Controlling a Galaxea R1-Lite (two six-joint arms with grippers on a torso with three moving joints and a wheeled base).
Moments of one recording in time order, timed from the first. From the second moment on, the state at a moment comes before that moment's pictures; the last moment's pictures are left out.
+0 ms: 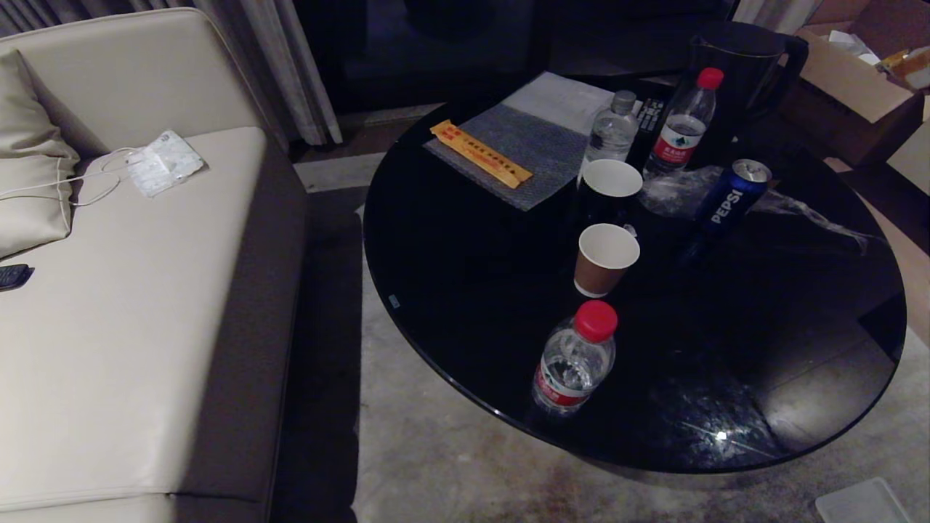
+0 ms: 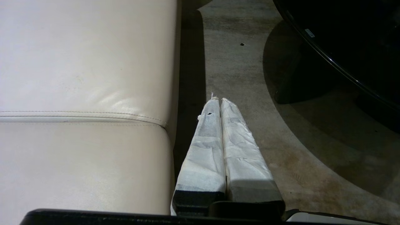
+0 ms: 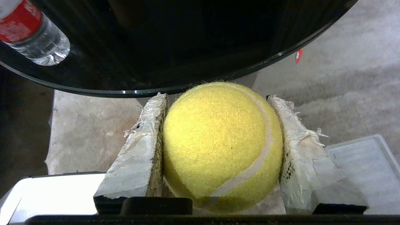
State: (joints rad) left arm -0.01 0.00 0.00 0.00 0.06 -0.12; right arm 0.01 0.00 -0.08 0.20 -0.02 0.07
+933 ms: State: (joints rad) left arm -0.01 0.00 0.00 0.00 0.07 -0.12; right arm 0.01 0.00 -0.08 0.20 -0.02 0.07
